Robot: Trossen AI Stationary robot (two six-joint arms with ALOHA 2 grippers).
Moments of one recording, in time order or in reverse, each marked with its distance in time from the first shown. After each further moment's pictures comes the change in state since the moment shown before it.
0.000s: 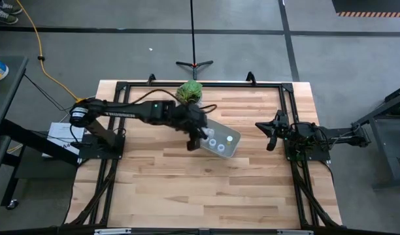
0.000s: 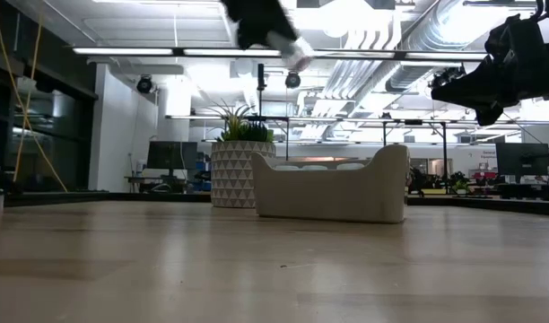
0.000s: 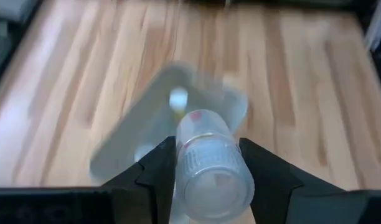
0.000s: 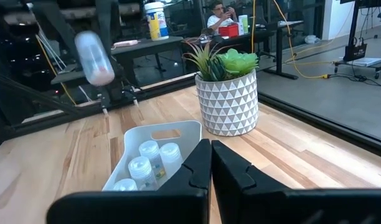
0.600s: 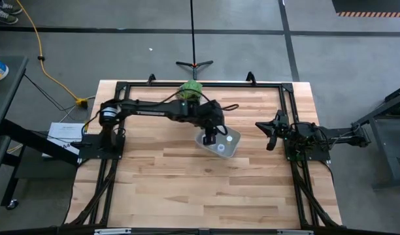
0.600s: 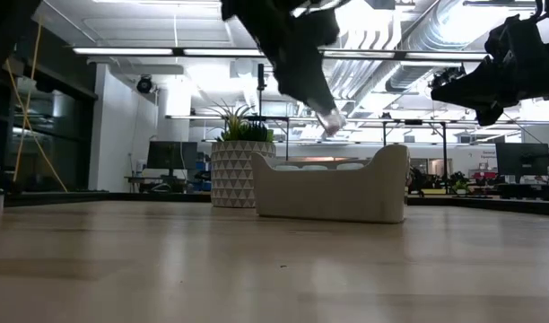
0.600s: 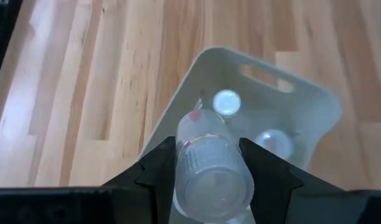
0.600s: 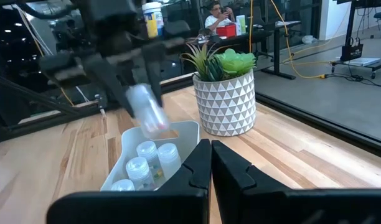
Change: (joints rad) left arm 0.086 0.316 0.190 0.011 0.010 0.175; right arm 0.000 0.000 0.000 0.000 0.010 0.001
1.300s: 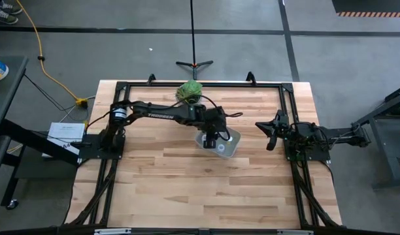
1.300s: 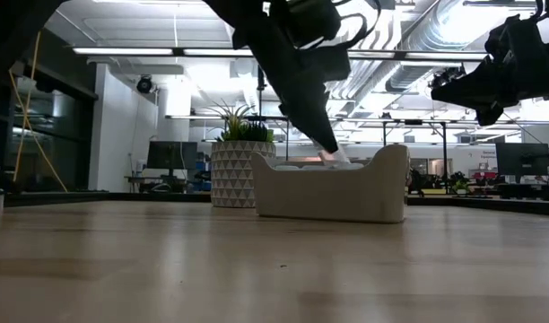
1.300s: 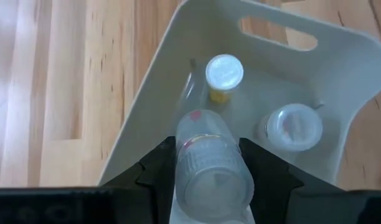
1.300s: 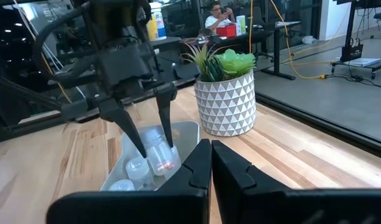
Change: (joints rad) left arm 0.008 0.119 0.000 0.021 0.021 0.102; right arm 0.000 0.000 0.000 -0.001 0.000 -0.002
